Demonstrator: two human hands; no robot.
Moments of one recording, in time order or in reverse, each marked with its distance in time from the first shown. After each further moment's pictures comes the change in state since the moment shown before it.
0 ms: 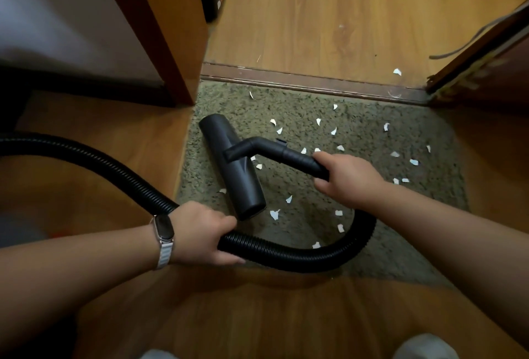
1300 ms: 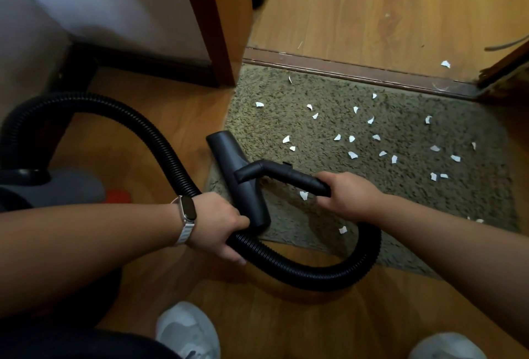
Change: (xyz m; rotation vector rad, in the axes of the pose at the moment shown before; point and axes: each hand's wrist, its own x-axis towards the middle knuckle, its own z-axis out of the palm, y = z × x) left_hand -0.040 0.021 -0.019 0.079 -0.511 -0.004; right_hand -0.021 -0.051 0.044 0.123 -0.272 -0.022
